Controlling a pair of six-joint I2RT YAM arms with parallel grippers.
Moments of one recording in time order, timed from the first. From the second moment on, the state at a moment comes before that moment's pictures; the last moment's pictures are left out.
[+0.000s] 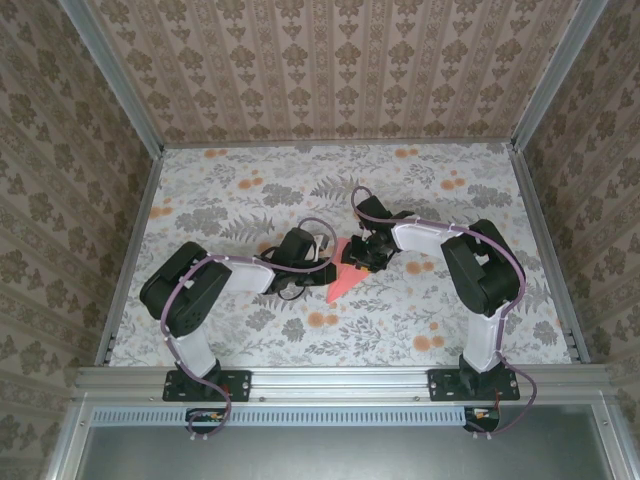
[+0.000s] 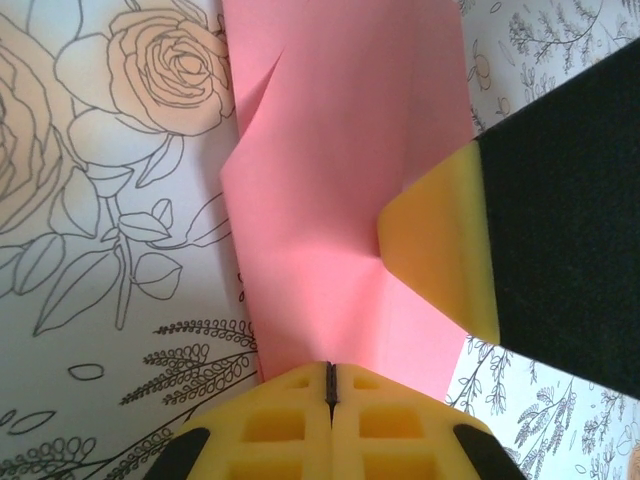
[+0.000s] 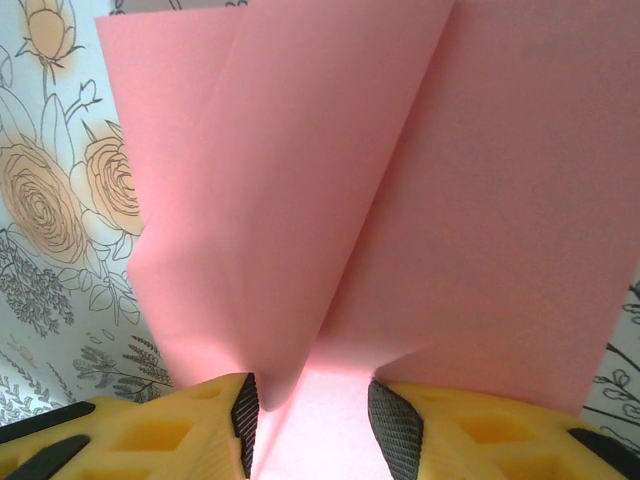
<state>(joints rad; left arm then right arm) -0.74 1.76 0.73 0.22 0.37 -0.66 0.50 1.92 1.15 -0.49 -0.29 0.76</state>
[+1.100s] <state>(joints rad) -0.74 1.77 0.75 0.18 0.39 -0.56 0.48 1.80 1.07 -0.36 -0.41 0.74</state>
